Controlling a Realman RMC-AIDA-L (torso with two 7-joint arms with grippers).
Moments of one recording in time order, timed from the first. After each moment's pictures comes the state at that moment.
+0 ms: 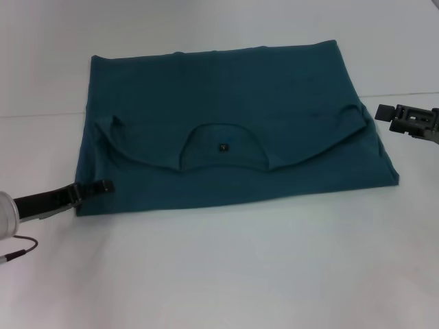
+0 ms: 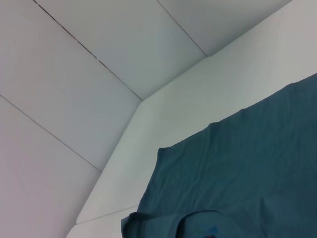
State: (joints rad) left arm -0.59 -2.08 0.69 0.57 2.12 0.97 -2.19; right arm 0.46 1.92 -0.65 -0.74 -1.83 -1.40 2.18
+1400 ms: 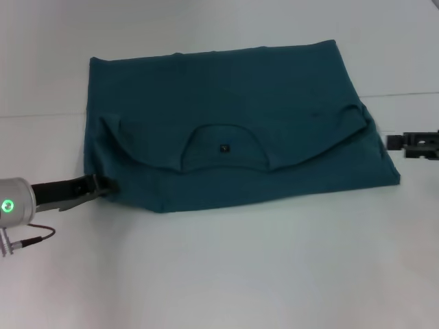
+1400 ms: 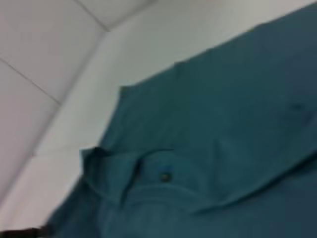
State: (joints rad) left arm -0.64 -2.08 0.75 0.60 2.15 1.01 -2.34; right arm 0.53 1.84 -0.64 -0.74 -2.08 -1.47 2.27
